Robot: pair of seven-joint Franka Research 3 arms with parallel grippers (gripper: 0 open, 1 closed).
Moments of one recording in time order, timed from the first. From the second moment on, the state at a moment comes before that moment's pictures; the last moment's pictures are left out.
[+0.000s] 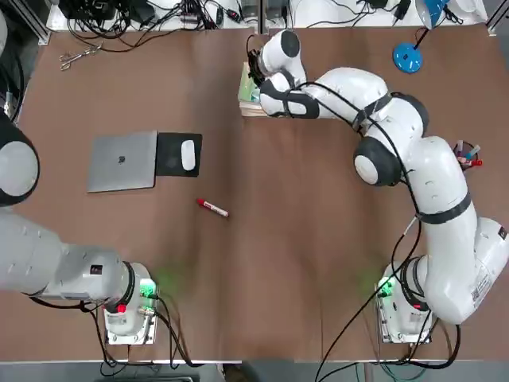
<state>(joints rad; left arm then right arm) -0.05 0.03 -0.06 -1.59 -0.01 1.60 -0.04 0.68 1.03 0.02 -1.17 0.05 2.82 1.68</state>
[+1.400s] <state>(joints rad) -0.04 0.03 -0.06 -1.59 -0.03 1.60 -0.04 0.70 1.05 0.01 -1.19 0.03 2.85 1.68</state>
